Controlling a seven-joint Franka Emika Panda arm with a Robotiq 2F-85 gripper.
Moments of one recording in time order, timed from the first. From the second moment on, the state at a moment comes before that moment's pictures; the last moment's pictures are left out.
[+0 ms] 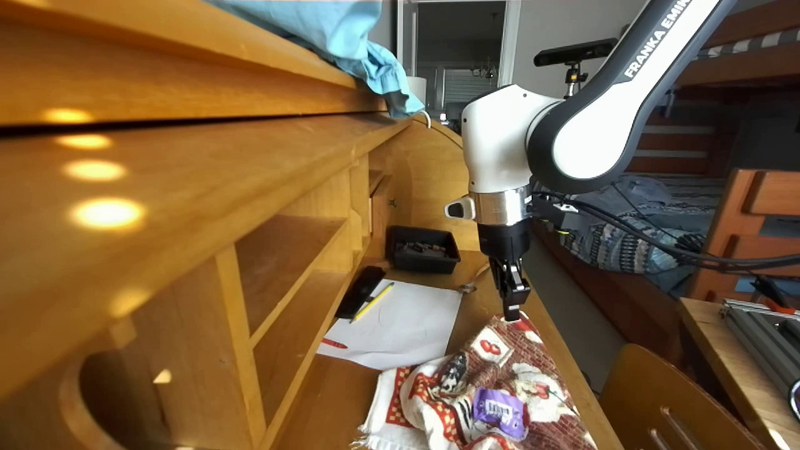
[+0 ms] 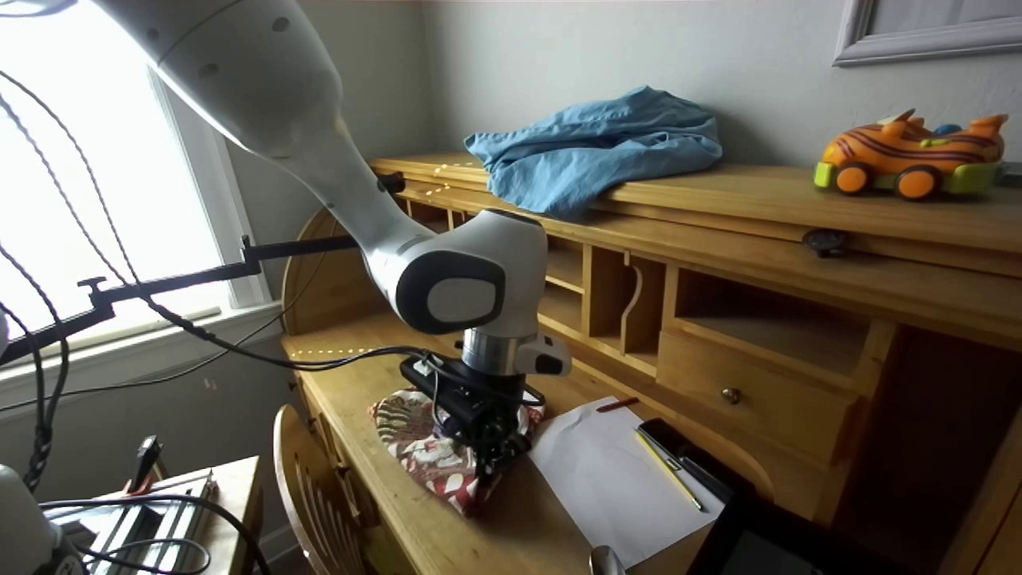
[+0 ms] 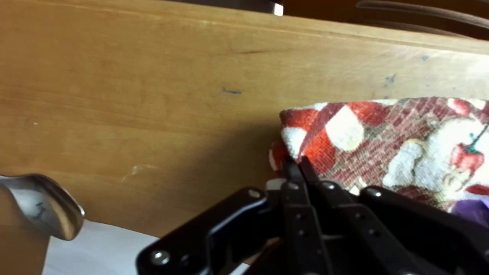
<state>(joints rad) 0.02 0.28 0.05 -2.34 -0.09 2.43 -0.27</state>
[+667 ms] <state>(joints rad) 0.02 0.26 -0.05 -2.35 -0.23 2.43 -0.13</state>
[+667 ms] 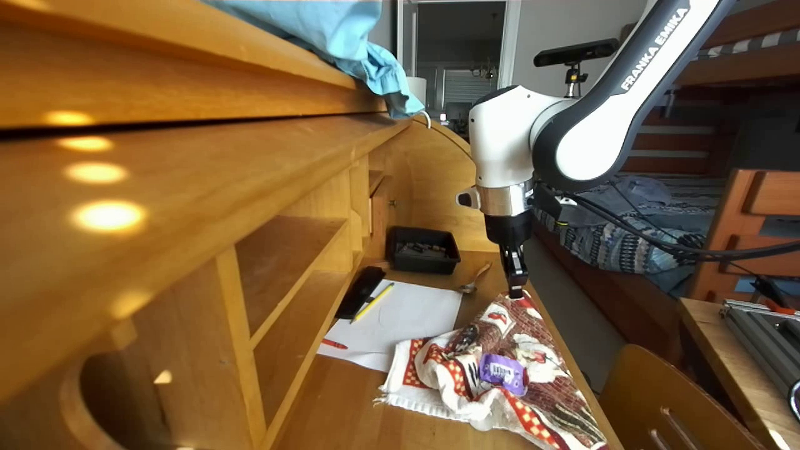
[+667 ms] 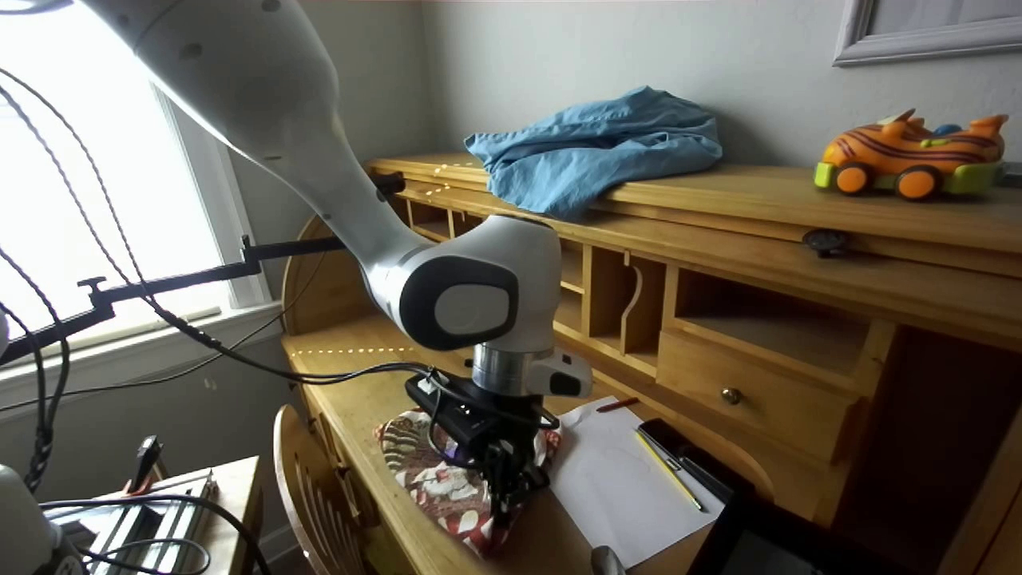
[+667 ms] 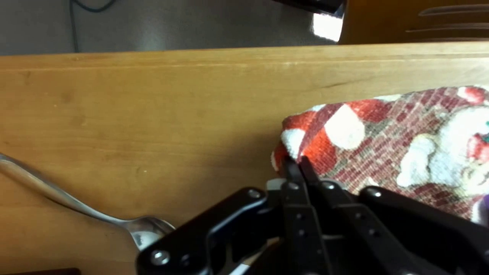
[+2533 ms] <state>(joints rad) 0.05 0.13 0.03 -2.28 -0.22 2.33 0.11</state>
